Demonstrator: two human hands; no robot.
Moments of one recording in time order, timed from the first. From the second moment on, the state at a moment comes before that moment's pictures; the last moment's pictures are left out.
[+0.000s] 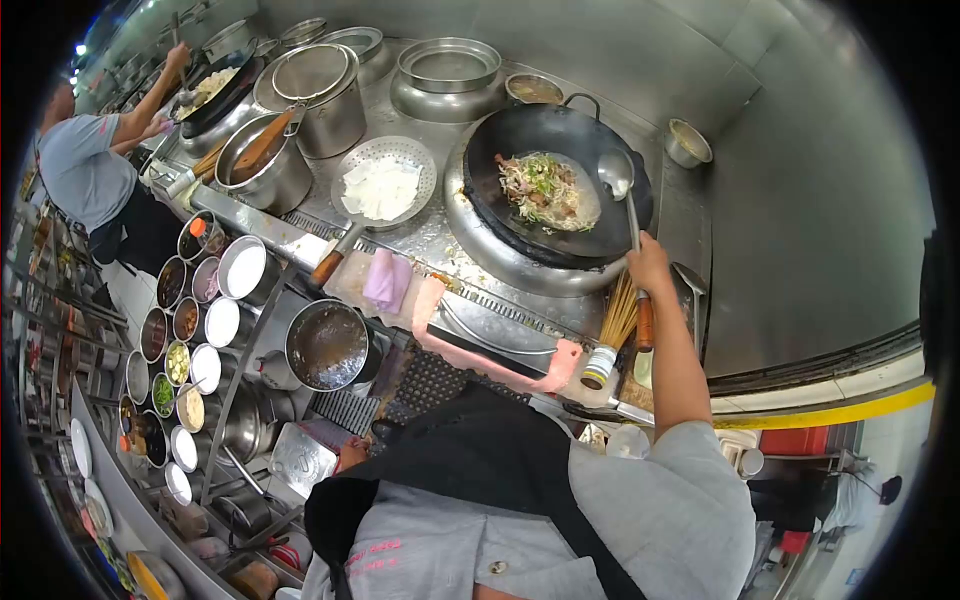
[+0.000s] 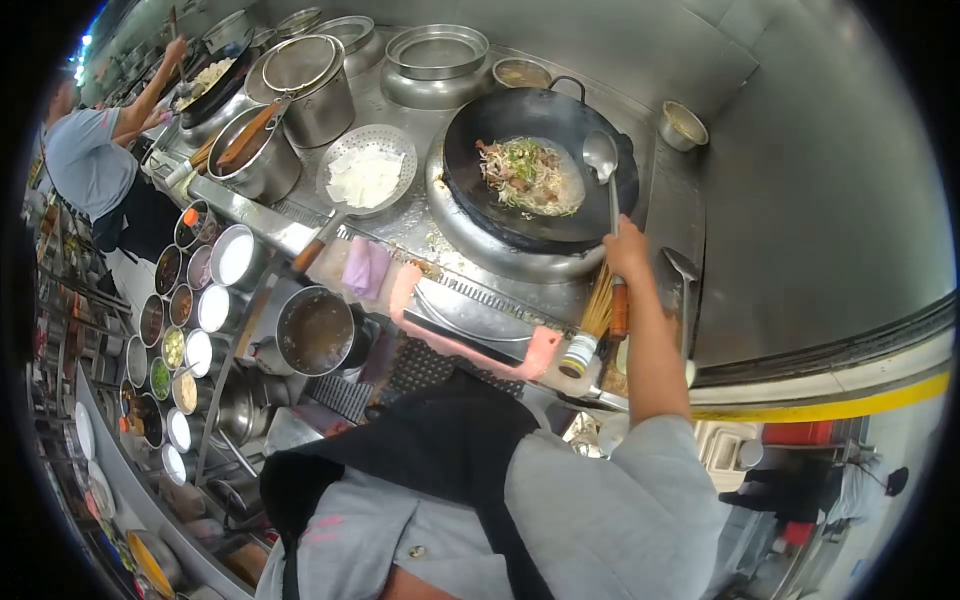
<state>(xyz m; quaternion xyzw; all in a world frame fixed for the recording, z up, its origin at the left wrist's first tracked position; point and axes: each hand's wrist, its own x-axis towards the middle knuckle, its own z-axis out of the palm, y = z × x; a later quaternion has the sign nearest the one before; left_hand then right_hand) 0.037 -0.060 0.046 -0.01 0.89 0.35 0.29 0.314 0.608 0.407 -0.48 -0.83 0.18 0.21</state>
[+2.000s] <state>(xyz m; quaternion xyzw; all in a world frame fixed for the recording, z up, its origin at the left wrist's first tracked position) 0.026 -0.083 0.034 0.06 0.88 0.28 0.37 0.365 0.628 0.411 -0.38 -0.90 0.09 0.18</state>
